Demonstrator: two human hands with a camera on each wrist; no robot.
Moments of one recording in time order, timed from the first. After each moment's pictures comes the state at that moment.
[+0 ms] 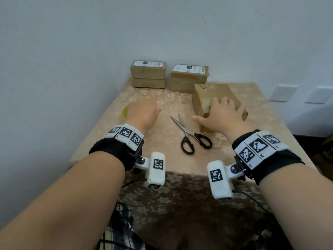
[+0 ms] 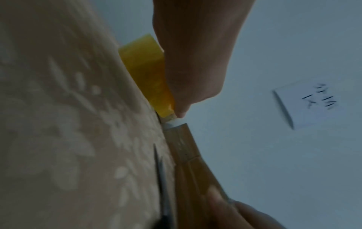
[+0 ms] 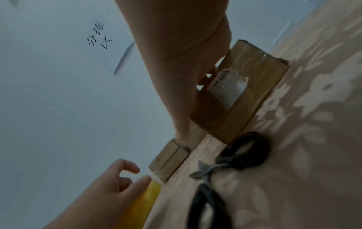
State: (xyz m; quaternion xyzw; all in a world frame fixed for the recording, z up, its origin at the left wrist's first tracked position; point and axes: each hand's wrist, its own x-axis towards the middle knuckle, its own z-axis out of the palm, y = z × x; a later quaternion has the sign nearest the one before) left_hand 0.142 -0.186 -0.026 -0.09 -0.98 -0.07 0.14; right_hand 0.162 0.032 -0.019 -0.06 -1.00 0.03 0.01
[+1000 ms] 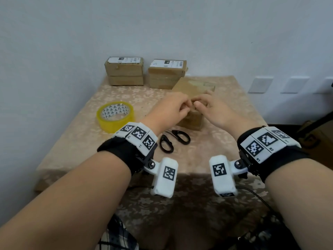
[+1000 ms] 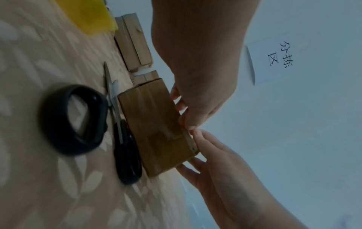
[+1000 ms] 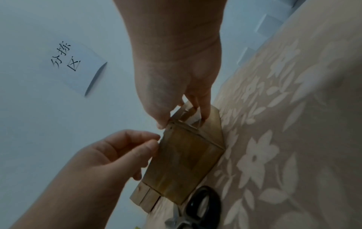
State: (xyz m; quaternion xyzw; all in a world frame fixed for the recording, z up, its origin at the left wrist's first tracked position) left_hand 0.152 -0.078 -0.020 -0.31 -0.91 -0.27 0.08; right_hand 0.166 0.088 -0.024 0.08 -0.95 0.29 0.06
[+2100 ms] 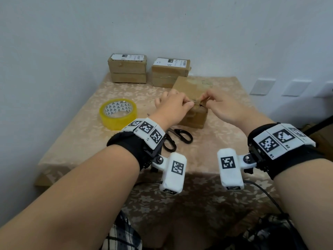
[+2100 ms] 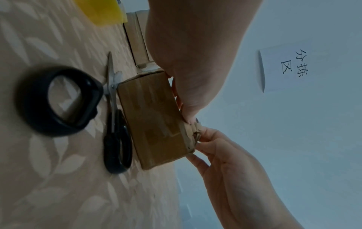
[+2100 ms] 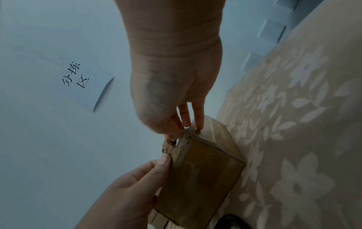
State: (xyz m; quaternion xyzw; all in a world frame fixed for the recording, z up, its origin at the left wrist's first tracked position) left_hand 0.149 -0.068 -0.021 -0.14 -0.96 -0.23 0.03; right_hand 0.174 0.088 -0.003 0.08 -0.93 0.36 0.03
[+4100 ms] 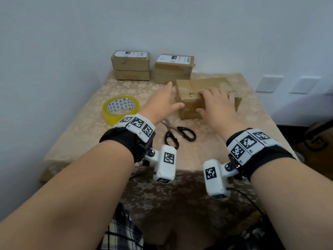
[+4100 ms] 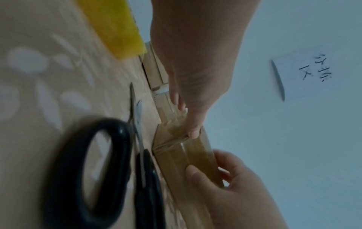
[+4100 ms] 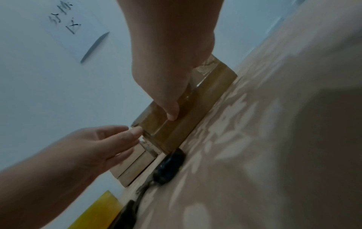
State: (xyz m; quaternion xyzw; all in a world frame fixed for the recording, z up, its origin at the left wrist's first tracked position) left_hand 0.124 -0.104 -0.037 -0.16 -0.94 -0.30 0.03; right_hand 0.165 0.070 -0.042 0.05 -0.98 0.06 0.19
